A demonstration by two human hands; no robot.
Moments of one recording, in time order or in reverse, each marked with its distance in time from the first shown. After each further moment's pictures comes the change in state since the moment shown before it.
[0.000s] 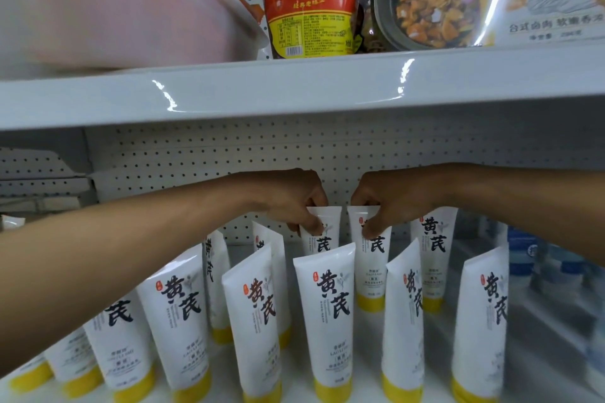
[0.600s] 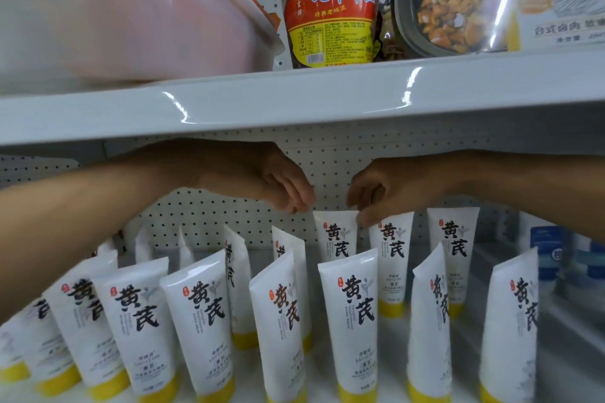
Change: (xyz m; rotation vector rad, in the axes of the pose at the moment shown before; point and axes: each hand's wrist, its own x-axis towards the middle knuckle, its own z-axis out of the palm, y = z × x) left_hand -0.063 -0.022 -0.055 -0.193 -0.094 0.096; right_hand 0.006 -0.015 -0.015 0.030 0.091 -0.047
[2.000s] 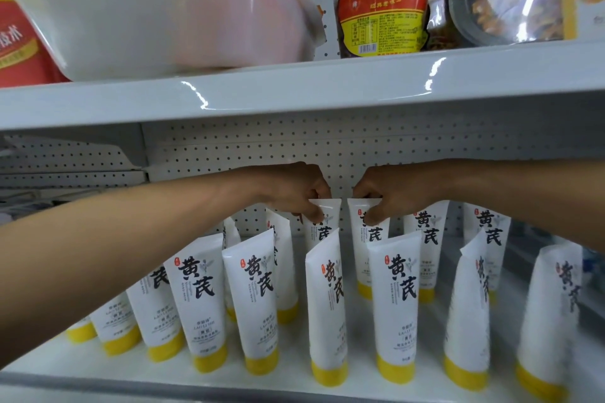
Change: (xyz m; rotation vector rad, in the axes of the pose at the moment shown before) left_hand 0.017 -0.034 0.031 0.332 0.110 -0.156; right_hand 0.034 -0.034 0.025 -0.068 -0.052 -0.022
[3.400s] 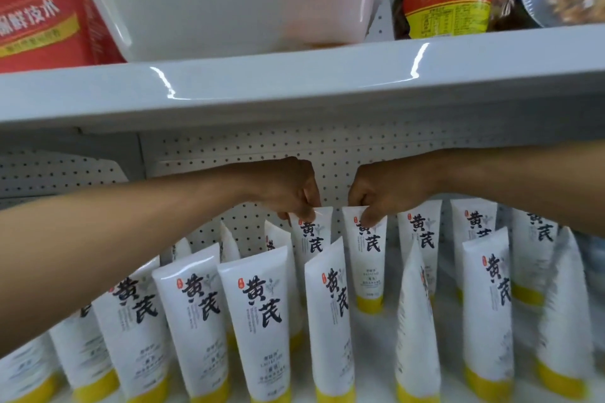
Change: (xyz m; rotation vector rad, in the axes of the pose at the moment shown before) left_hand -0.026 -0.069 -0.015 -0.072 0.067 0.060; right_hand 0.052 -0.059 -0.003 -0.110 0.012 0.078
